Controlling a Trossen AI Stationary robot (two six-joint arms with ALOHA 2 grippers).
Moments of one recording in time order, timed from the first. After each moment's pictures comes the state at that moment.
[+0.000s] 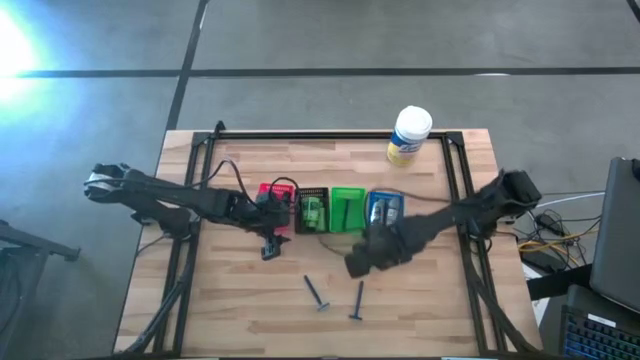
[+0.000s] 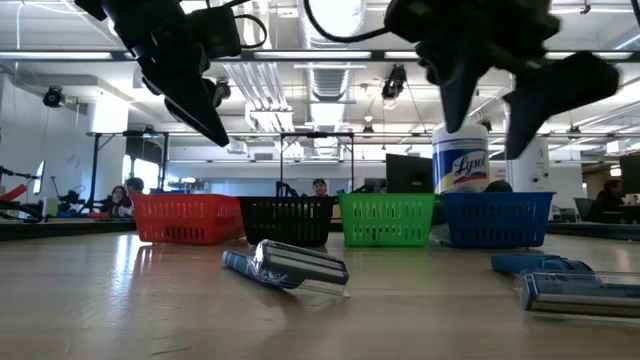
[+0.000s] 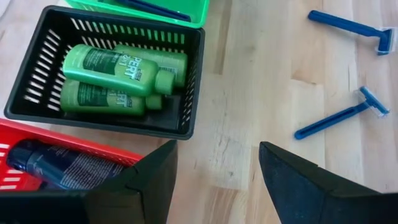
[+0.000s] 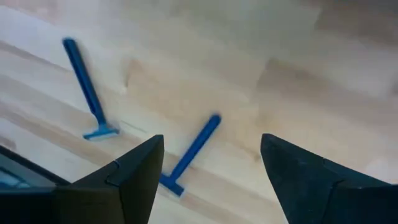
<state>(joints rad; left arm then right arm) -0.12 1.27 0.86 -0.46 -0.09 -0.29 0.32 1.67 1.21 -0.76 -0.05 1.62</state>
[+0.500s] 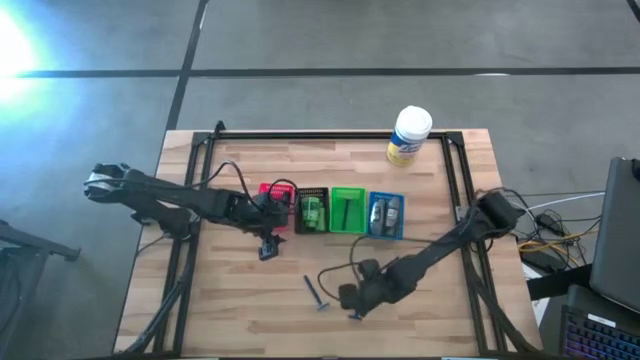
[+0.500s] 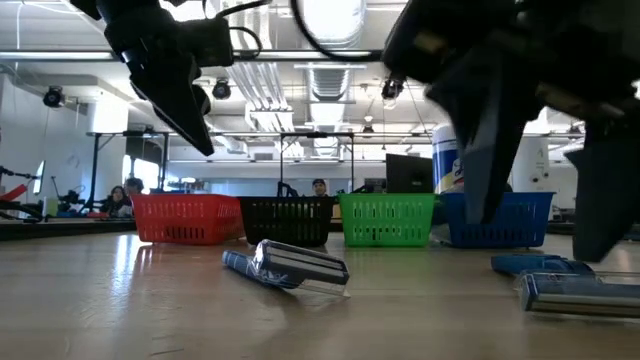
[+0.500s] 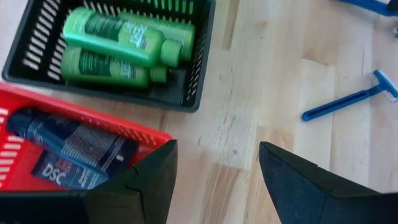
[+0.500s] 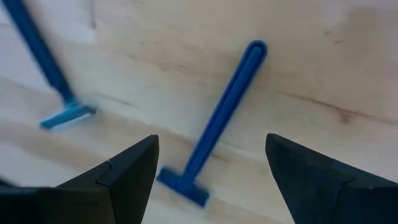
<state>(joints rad) -0.13 1.27 0.86 -0.54 -0.09 -0.34 0.53 1.91 1.24 -0.55 0.05 1.95</state>
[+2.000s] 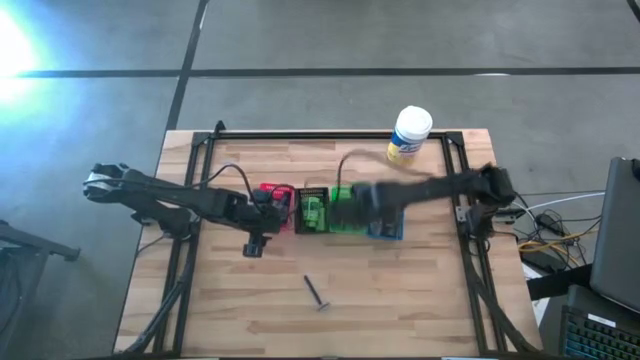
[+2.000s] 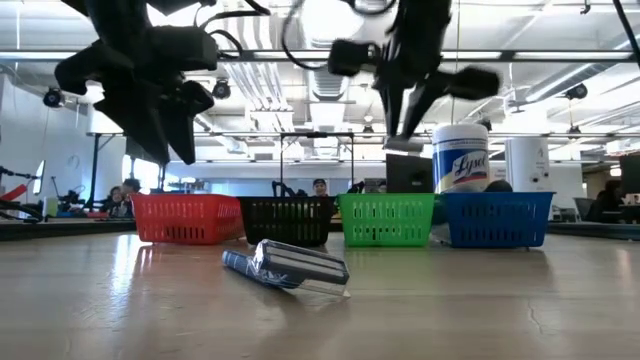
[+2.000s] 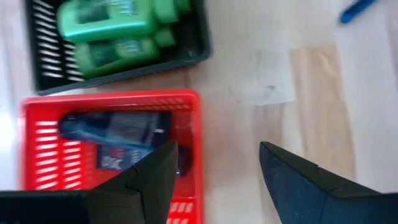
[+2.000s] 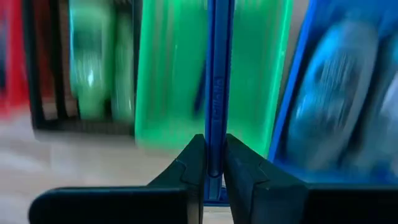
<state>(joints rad) -0.12 1.26 0.86 -0.70 -0.13 0.04 0.10 1.84 1.53 -1.08 0.21 1.63</state>
